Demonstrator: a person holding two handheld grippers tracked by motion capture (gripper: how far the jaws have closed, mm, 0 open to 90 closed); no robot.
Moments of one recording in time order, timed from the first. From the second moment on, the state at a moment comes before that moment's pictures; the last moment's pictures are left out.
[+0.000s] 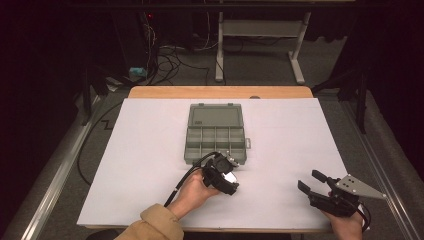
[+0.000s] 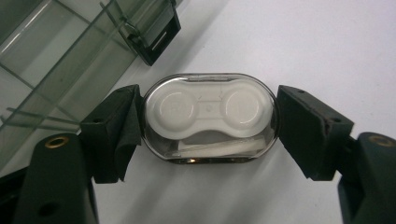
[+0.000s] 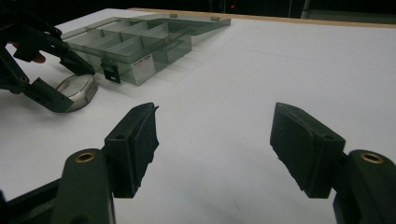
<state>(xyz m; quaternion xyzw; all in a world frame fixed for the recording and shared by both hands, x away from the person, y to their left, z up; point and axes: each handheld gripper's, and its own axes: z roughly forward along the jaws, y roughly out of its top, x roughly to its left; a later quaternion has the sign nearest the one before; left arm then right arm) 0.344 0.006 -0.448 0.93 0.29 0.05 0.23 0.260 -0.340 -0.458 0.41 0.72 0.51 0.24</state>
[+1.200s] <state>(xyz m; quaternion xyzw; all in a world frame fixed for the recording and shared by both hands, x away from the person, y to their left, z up) 0.359 0.082 -0.397 0.89 0.35 0.10 0.27 0.260 -0.340 -0.458 0.41 0.72 0.50 0.24</state>
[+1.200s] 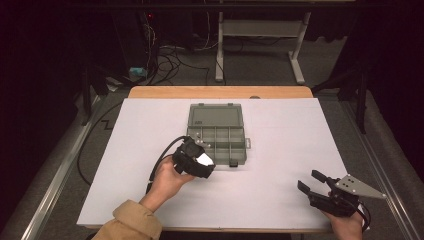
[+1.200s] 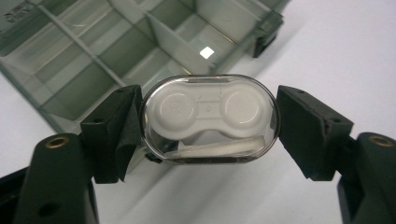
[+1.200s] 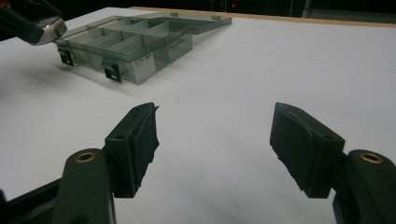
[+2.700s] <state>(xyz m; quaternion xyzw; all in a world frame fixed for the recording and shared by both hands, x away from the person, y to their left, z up) 0.462 0.096 -0.402 0.88 0.40 0.09 0.22 0.260 -0.341 -0.458 0.41 0.72 0.51 0.24</state>
